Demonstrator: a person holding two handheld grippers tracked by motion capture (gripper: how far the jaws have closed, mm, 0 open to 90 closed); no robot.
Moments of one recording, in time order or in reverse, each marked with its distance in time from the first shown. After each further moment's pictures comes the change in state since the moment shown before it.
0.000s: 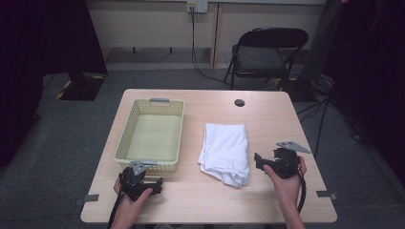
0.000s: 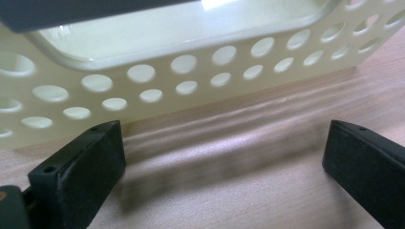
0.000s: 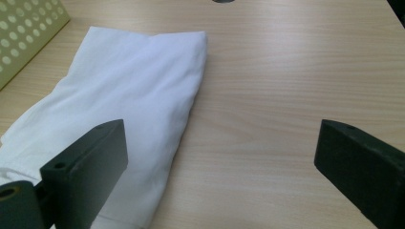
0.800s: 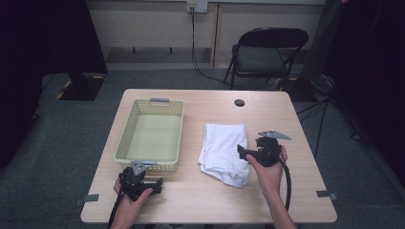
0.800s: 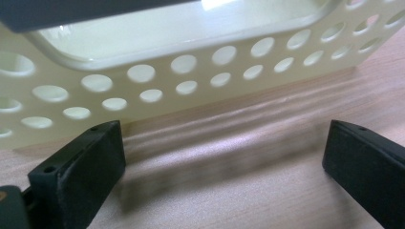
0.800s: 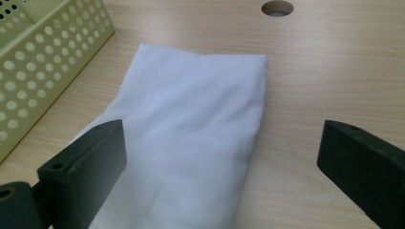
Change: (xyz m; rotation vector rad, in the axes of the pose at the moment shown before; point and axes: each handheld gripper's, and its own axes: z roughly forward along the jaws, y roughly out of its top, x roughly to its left) left arm 0.000 0.000 0.000 0.000 0.000 0.000; right arm 0.037 0.027 0.030 0.007 0.105 -0.027
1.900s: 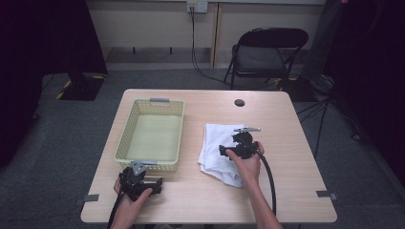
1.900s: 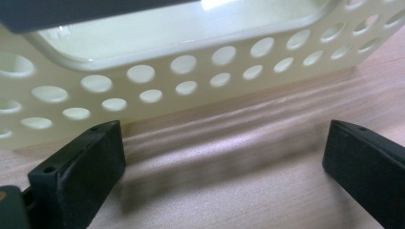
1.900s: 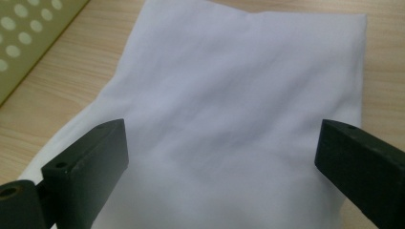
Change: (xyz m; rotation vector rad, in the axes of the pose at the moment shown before) left arm 0.000 0.000 0.000 0.000 -0.002 0.001; right arm 0.029 -0.002 0.080 0.161 0.025 -0.037
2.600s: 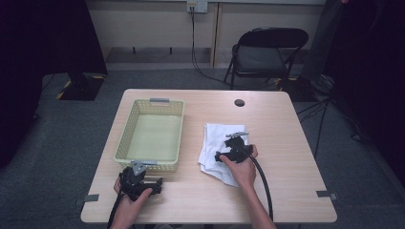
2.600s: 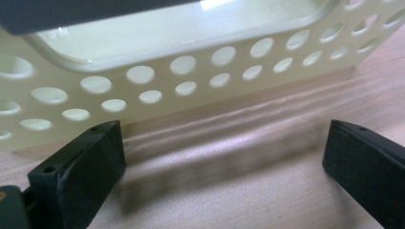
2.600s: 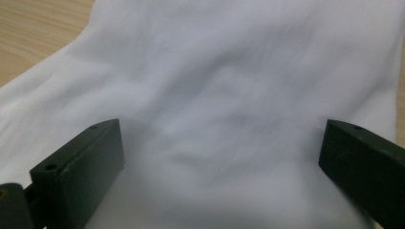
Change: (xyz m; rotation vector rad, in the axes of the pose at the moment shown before) left arm 0.000 0.000 0.000 0.000 -0.004 0.004; right arm 0.014 -0.014 0.025 0.081 -0.102 -0.090
